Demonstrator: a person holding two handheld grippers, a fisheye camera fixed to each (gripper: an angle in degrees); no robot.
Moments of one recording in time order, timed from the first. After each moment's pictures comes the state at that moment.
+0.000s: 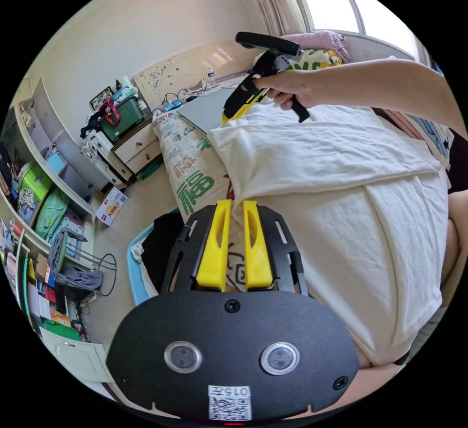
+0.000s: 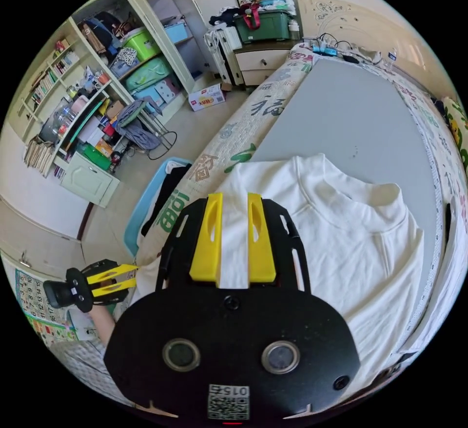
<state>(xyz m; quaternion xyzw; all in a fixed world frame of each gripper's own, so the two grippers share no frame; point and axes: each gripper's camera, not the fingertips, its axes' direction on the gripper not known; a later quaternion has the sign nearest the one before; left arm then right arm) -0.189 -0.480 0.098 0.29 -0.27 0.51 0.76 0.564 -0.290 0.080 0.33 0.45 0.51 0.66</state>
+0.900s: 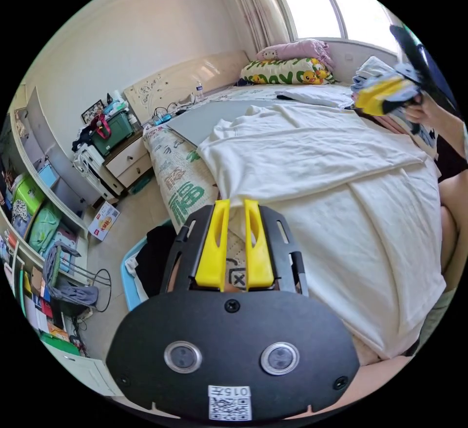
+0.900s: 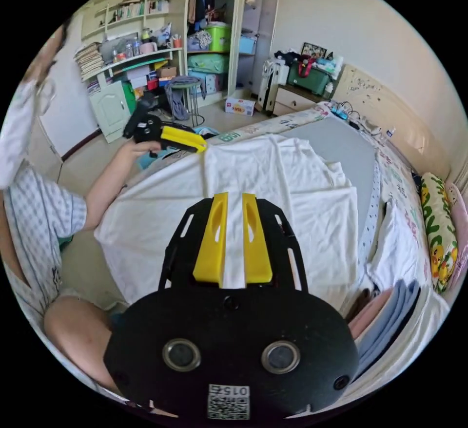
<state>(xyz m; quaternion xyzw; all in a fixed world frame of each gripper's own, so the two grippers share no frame) -0.185 -0.477 0.090 0.29 -0.24 0.54 0.75 0.272 -0.311 0.411 0.24 0.61 0.37 0.66</state>
